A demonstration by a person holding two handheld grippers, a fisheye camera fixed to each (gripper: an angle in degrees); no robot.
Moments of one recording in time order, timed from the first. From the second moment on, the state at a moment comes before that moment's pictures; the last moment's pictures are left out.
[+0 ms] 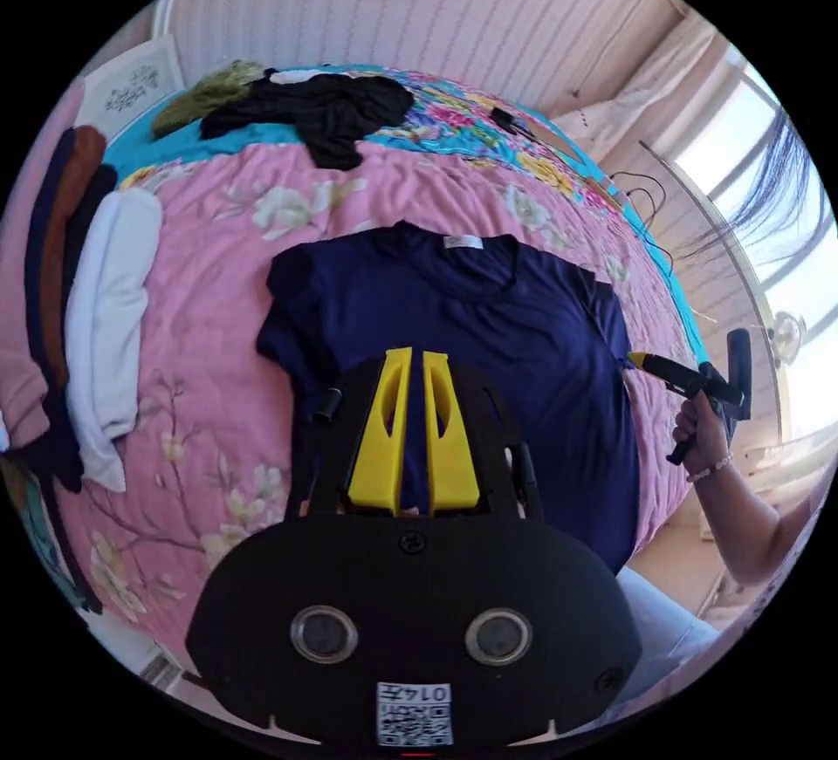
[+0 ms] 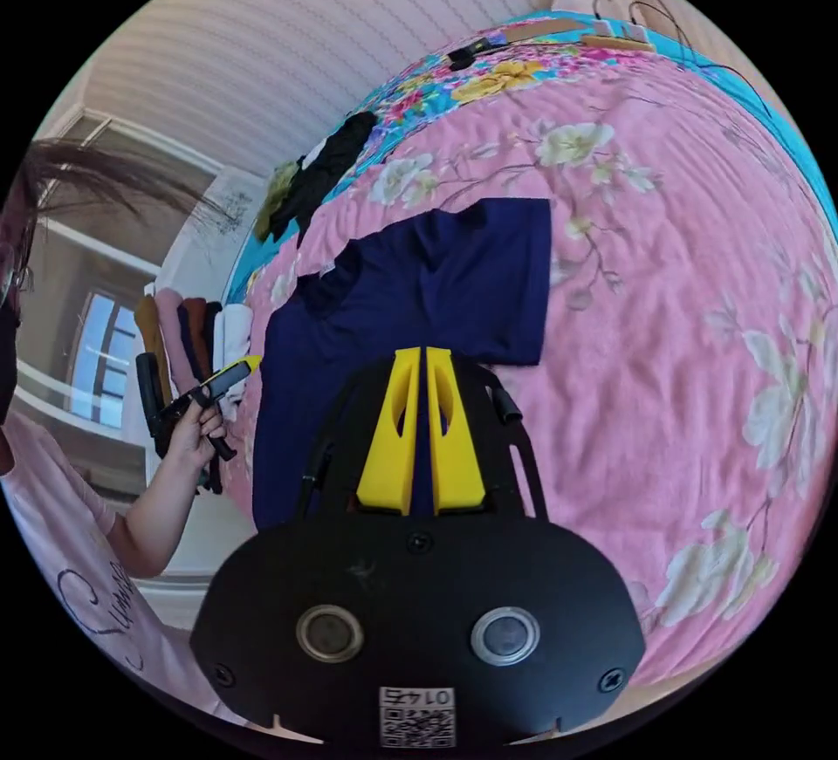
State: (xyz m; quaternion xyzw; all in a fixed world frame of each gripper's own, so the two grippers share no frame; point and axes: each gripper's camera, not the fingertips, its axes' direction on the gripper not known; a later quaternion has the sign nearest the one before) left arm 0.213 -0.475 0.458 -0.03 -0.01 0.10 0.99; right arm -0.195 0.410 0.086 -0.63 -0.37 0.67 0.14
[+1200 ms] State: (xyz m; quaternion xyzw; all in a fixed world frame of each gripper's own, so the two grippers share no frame) left arm 0.086 -0.394 0.523 -0.05 0.11 0.07 0.99; right arm -0.562 0.079 0.299 -0.48 -0.70 0.46 0.25
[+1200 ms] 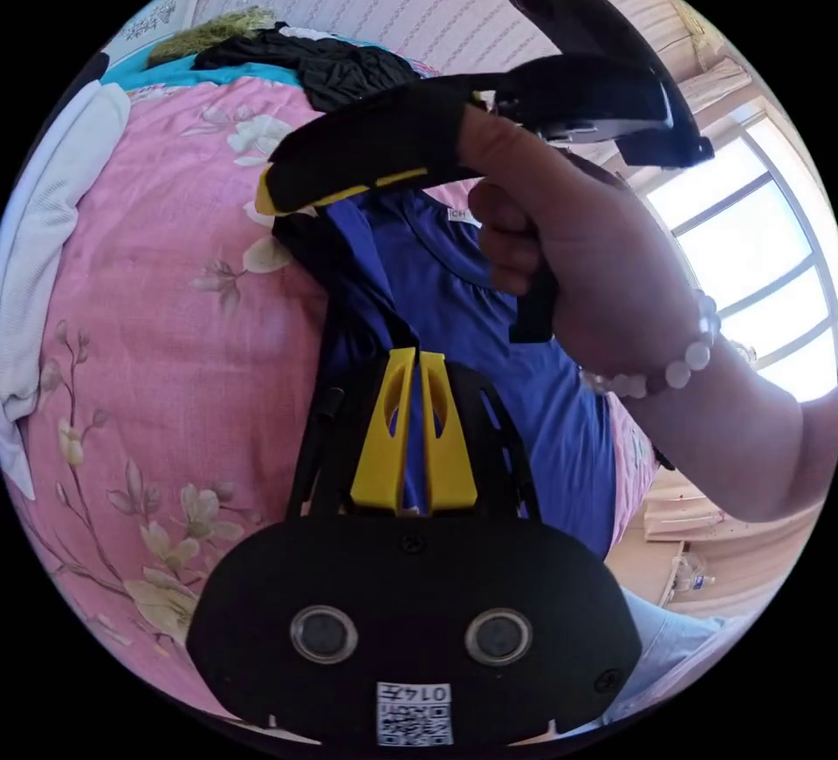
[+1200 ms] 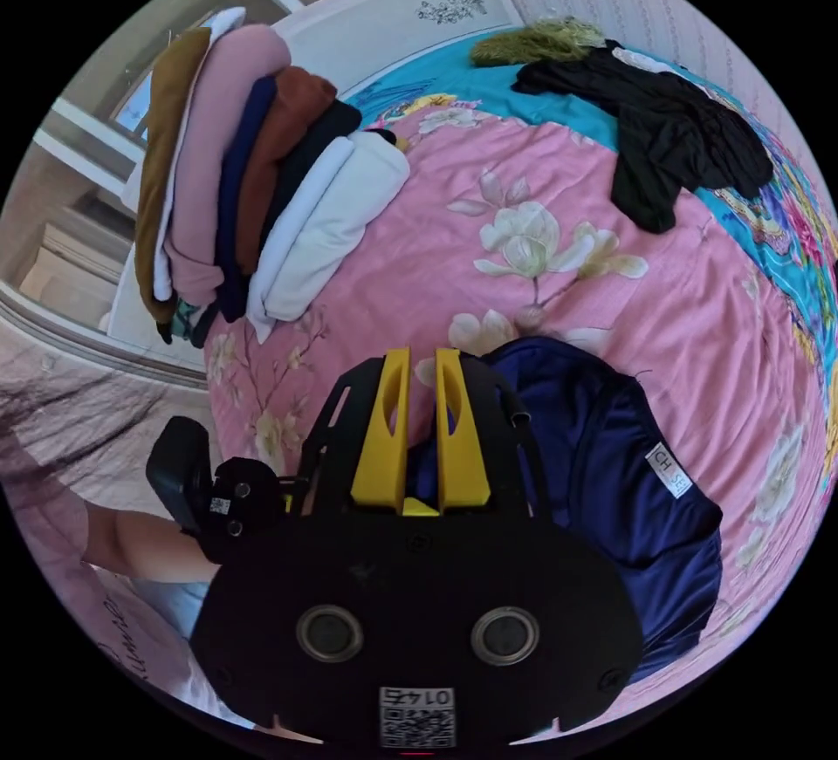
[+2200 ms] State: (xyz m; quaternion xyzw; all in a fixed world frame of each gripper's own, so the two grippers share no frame) left arm -0.022 -0.368 0.455 0.03 0.00 -0.17 0.99; right arm -0.597 0.086 0.333 -0.40 -0.73 0.52 0.17
